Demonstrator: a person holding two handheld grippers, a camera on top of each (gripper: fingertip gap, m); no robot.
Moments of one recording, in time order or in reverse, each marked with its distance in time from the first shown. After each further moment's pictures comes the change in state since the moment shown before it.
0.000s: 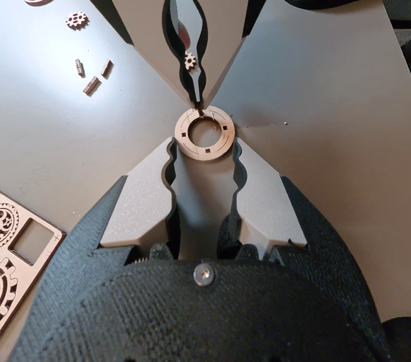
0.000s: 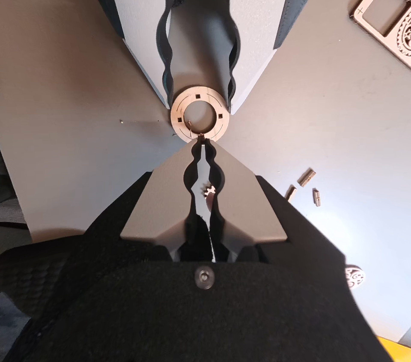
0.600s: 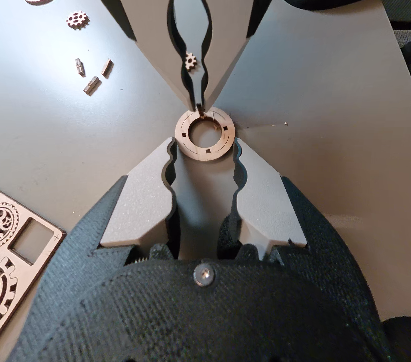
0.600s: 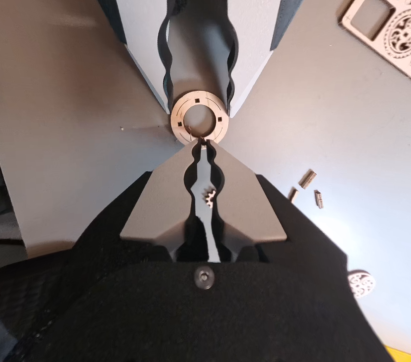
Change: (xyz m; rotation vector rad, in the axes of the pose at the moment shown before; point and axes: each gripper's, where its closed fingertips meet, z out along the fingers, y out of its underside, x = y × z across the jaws) left arm 0.000 0.000 -0.001 0.001 0.001 -0.004; right arm 0.000 -0.004 0.000 0.068 0.026 0.020
